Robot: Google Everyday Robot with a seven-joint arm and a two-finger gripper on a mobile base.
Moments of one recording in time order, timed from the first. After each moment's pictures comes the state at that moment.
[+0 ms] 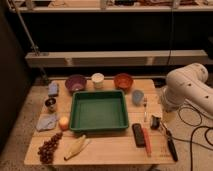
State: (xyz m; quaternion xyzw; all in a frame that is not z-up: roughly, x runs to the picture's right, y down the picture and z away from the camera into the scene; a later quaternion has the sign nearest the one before) arm 0.286 0.105 0.684 -0.28 0.02 0.02 0.96
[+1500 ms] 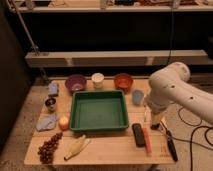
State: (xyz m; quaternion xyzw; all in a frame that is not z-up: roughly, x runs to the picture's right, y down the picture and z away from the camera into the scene) arm 0.191 0.113 0.663 -0.28 -0.03 -0.13 0.95
